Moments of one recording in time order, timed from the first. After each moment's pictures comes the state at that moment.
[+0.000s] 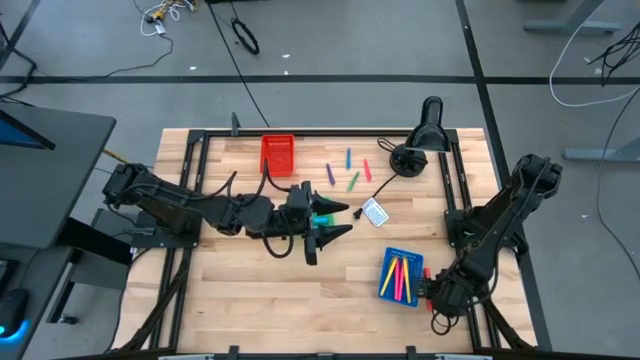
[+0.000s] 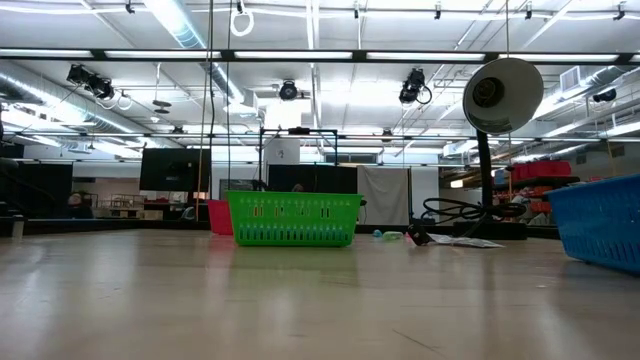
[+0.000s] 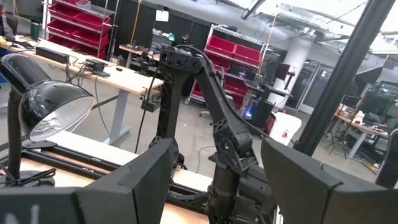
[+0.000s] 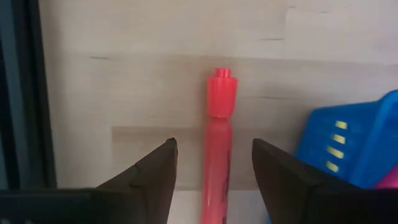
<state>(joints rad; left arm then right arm) -0.29 1.54 1.30 0.36 -0.40 -0.30 0.96 1.39 0.70 -0.68 -0.06 -0.66</state>
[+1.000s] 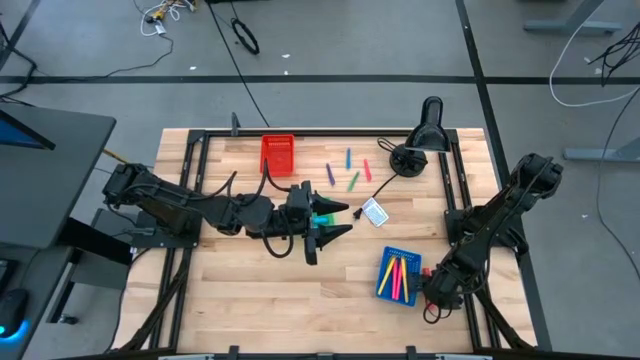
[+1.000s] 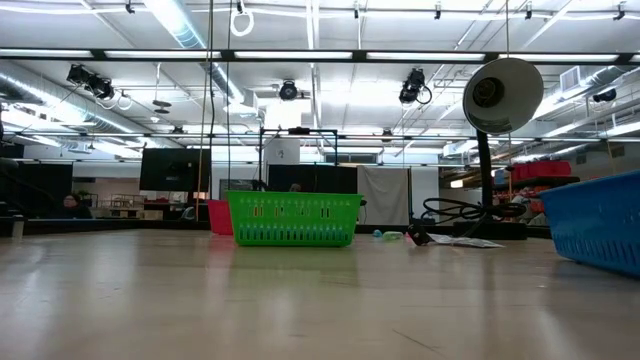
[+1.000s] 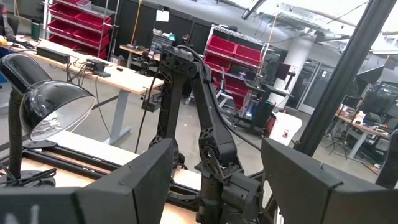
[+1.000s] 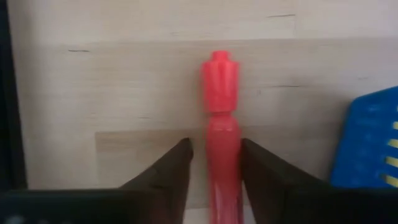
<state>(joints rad) -0.29 1.54 1.30 0.36 -0.40 -0.30 0.89 1.38 0.55 -0.47 -0.13 -0.66</state>
